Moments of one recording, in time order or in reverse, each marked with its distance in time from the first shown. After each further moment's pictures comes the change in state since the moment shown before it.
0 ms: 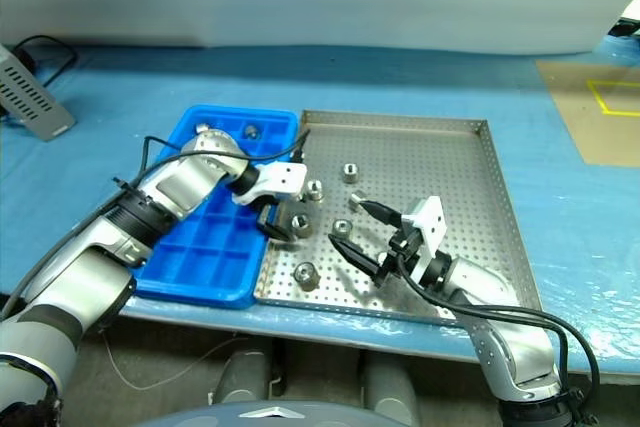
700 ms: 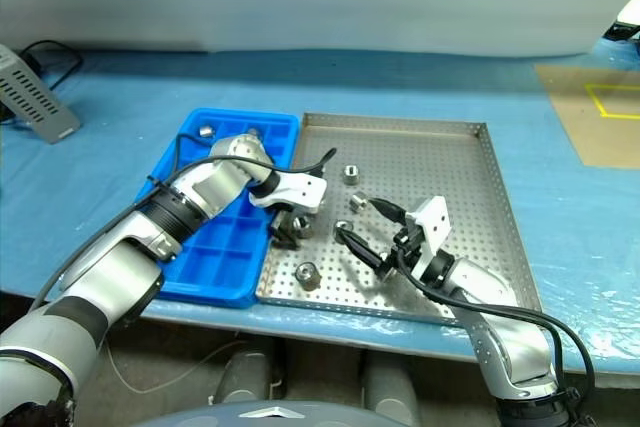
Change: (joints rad) left arm -0.044 -0.122 -0.027 0.128 0.177 -0.079 -0.019; right arm 0.008 0.006 -0.004 0.043 -0.027 -0.037 -0.038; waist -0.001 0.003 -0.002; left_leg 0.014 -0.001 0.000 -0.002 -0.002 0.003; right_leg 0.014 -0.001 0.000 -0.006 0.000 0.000
